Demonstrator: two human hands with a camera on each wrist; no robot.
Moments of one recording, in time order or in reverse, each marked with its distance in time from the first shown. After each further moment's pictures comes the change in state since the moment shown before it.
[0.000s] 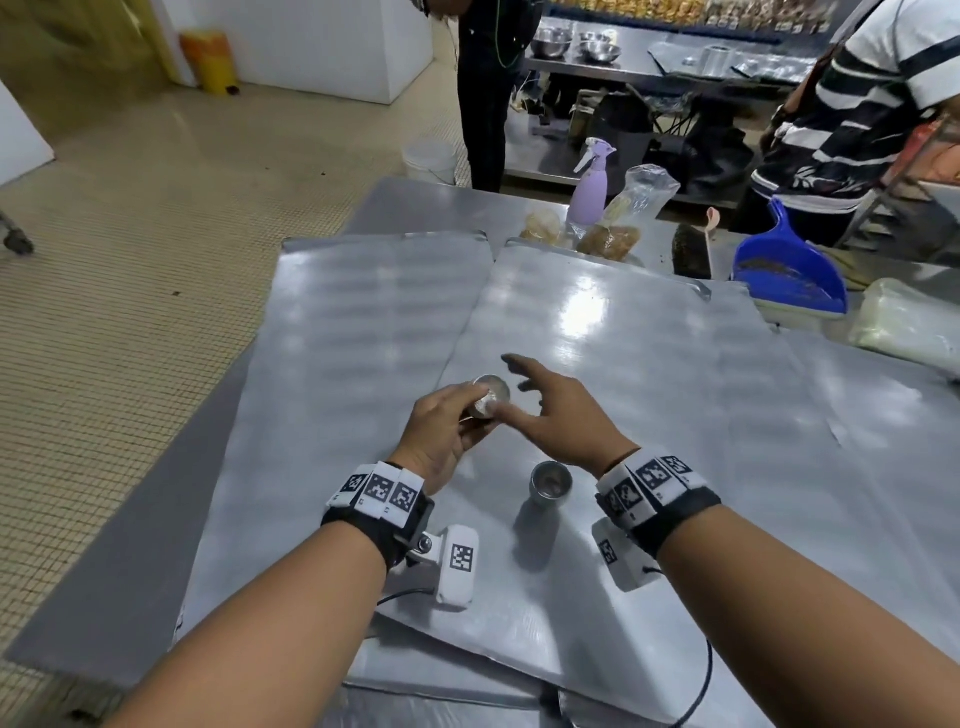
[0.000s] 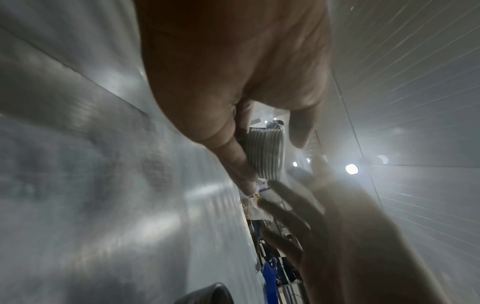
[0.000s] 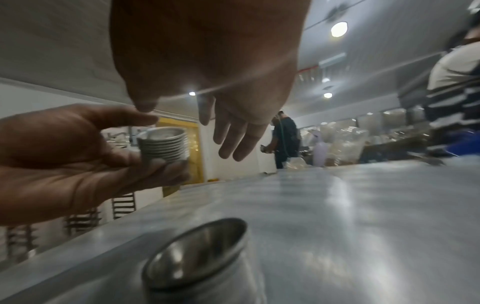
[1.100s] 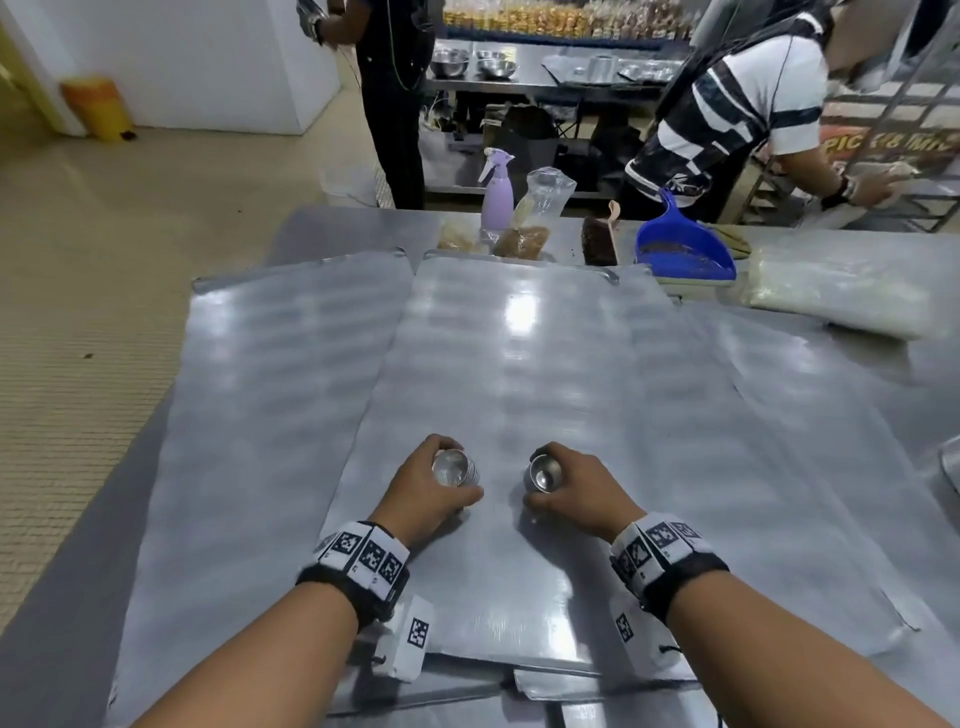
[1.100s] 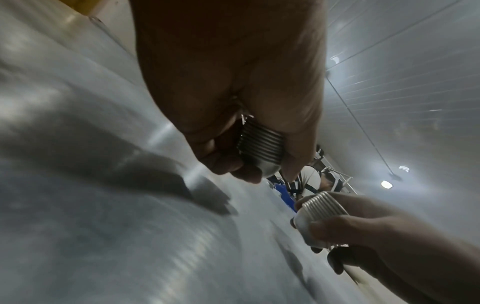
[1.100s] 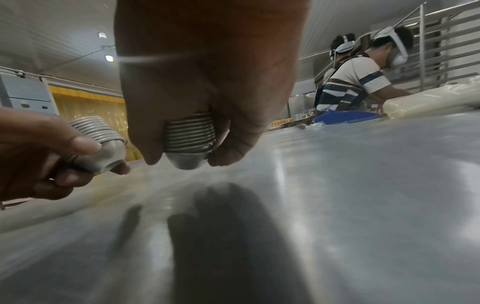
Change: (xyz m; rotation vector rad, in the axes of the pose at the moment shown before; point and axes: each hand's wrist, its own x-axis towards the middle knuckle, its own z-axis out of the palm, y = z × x) left_hand -0.031 -0.059 0.004 0.918 -0.178 0.157; right_hand -0.108 0.086 -0.007 -0.030 0.002 0.372
